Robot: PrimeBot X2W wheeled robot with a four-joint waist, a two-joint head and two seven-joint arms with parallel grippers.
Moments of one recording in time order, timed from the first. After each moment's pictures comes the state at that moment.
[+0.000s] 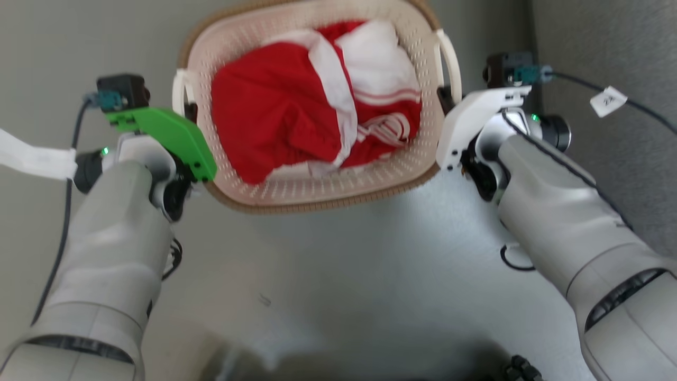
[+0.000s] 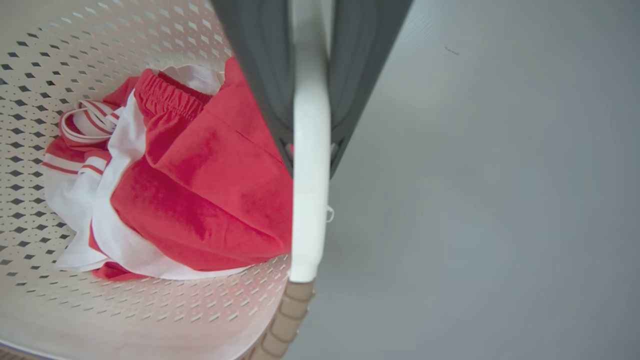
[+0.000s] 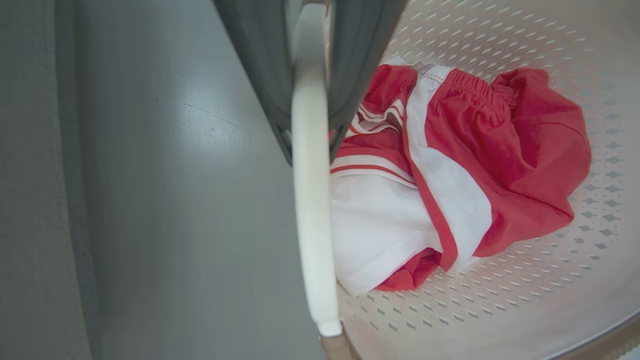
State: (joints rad) left arm -0.94 0.03 -0.42 1.12 -0.66 -0.08 0.00; right arm -0.98 -0.03 0.81 1.16 0.83 -0.04 -0.09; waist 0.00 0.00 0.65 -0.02
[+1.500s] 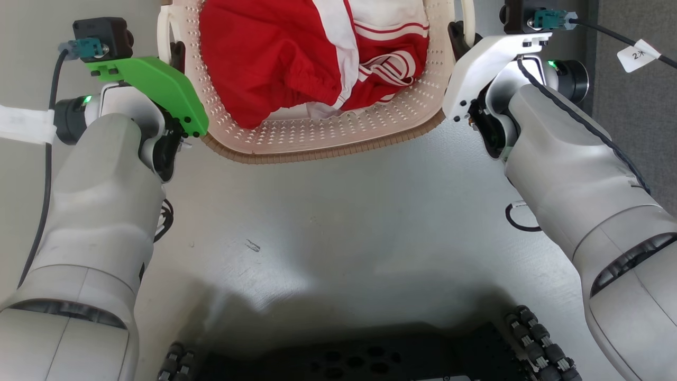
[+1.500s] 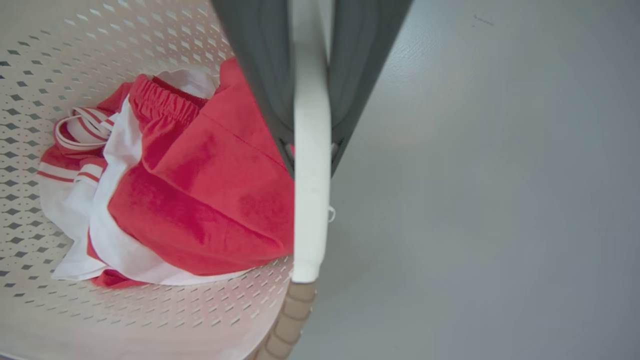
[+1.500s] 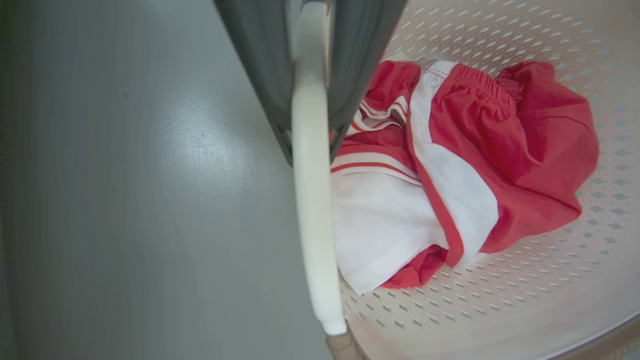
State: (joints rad) left arm -1.09 0.02 -0.43 1.19 -0.64 -0.10 -0.09; right arm -1.13 -0.03 0.80 1.22 0.81 -0.03 -0.17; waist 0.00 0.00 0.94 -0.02
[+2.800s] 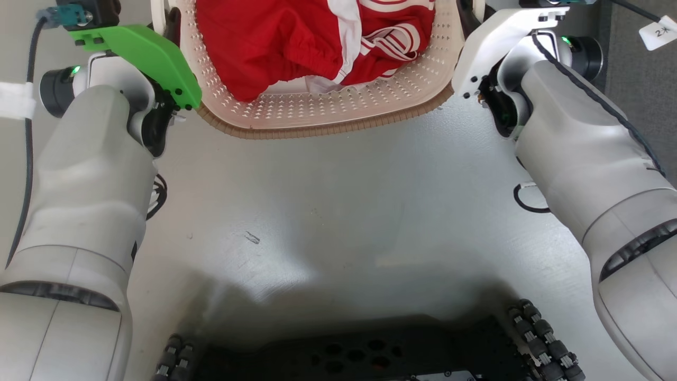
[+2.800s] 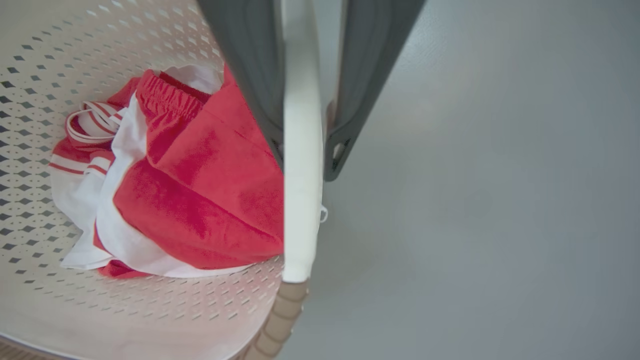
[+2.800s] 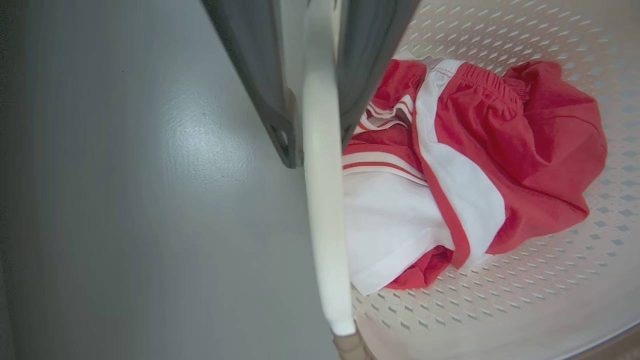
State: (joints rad) left arm -1.17 0.02 -0.43 1.22 -0.66 -0.13 -0.08; right arm -1.18 -0.04 0.79 1.24 0.82 -0.02 -0.16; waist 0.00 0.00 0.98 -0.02
